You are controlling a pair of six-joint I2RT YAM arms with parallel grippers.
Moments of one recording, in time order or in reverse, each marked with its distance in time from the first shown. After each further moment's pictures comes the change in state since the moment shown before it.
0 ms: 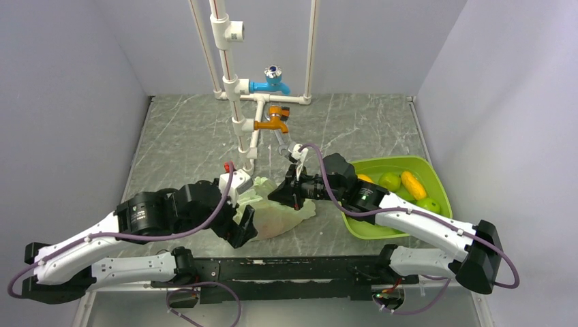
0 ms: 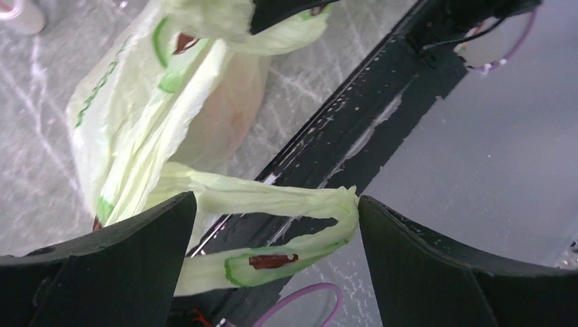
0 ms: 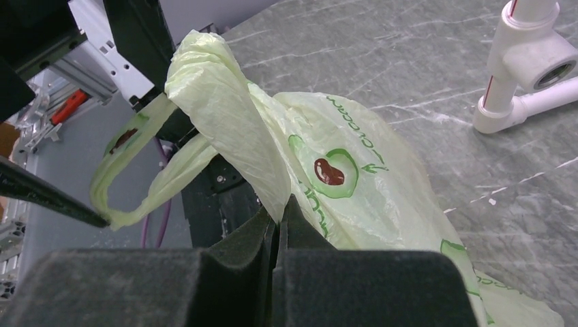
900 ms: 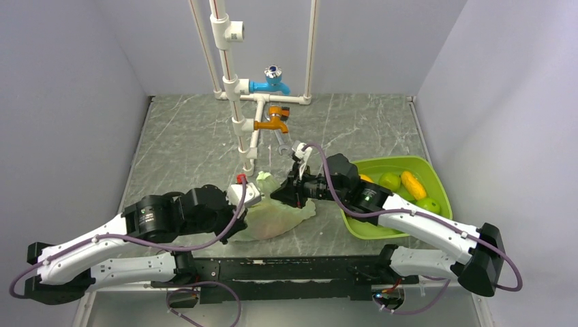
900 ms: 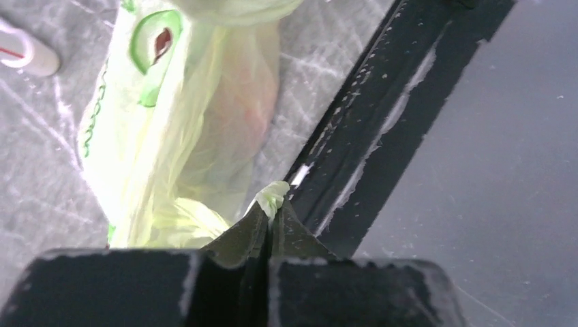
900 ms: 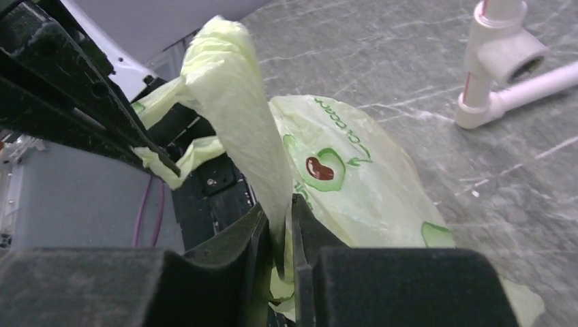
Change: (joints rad) left arm 0.000 -0.040 -0.105 0.083 0.087 0.247; right arm -0.005 -0.017 0.000 -0.010 0.023 0.009
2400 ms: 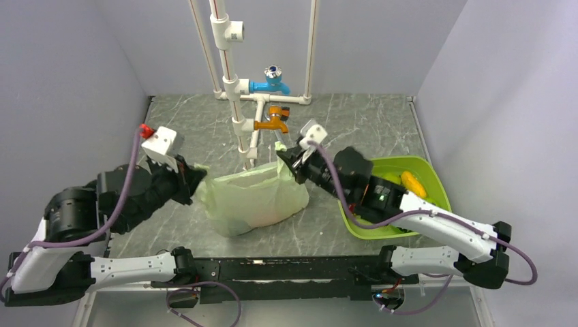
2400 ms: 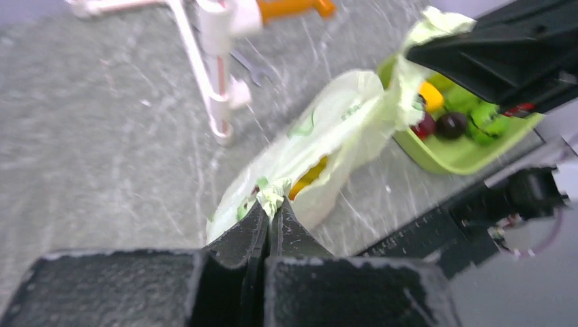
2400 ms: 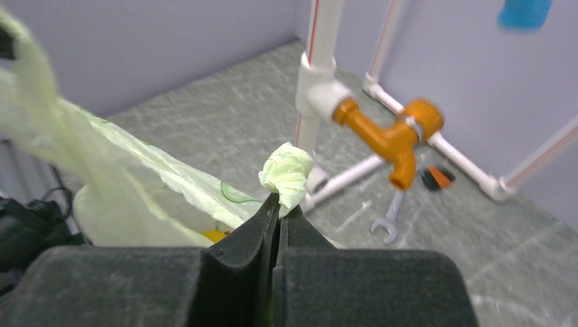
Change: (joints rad) left arm 0.002 -0.015 0.423 -0.163 -0.505 -0.229; right arm 0.241 -0.008 0.229 -0.041 0.730 -0.343
